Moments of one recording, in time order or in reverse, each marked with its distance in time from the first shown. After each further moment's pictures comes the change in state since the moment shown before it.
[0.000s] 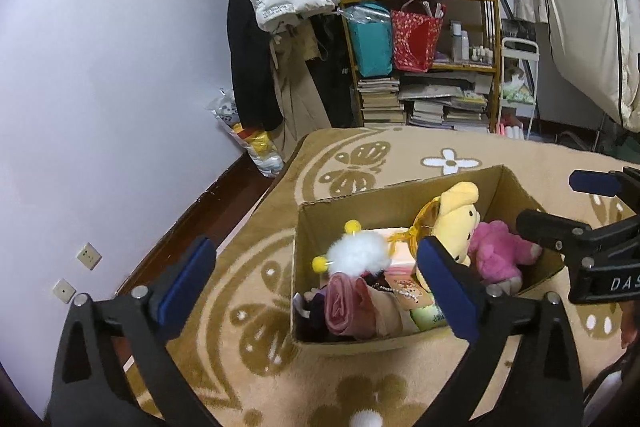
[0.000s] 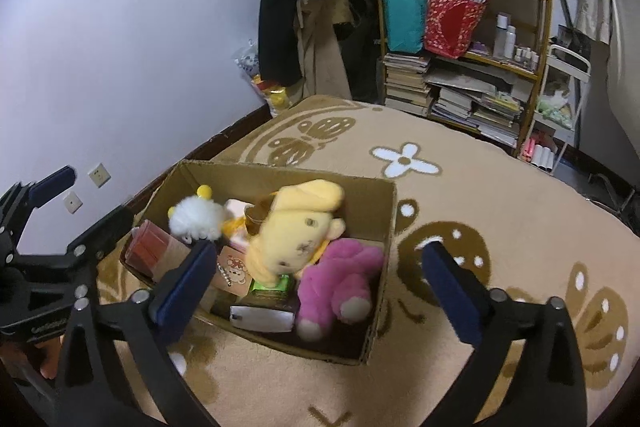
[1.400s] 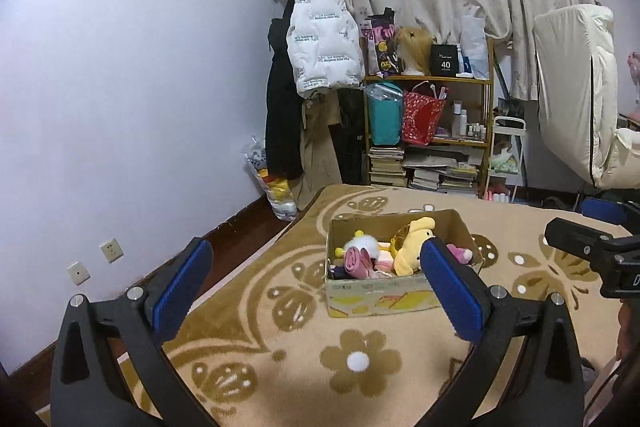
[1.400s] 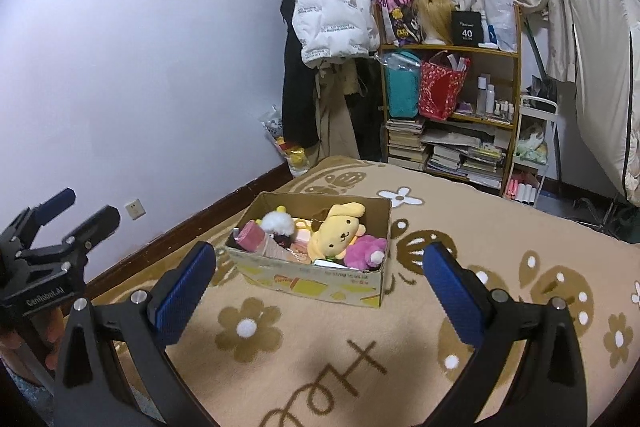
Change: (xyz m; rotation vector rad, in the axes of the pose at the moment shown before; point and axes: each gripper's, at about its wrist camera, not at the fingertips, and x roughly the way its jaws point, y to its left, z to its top) left arm -0.197 0.038 -0.051 -0.131 -0.232 0.019; right arm -0.187 0.047 -0.069 -0.018 -0.241 0.036
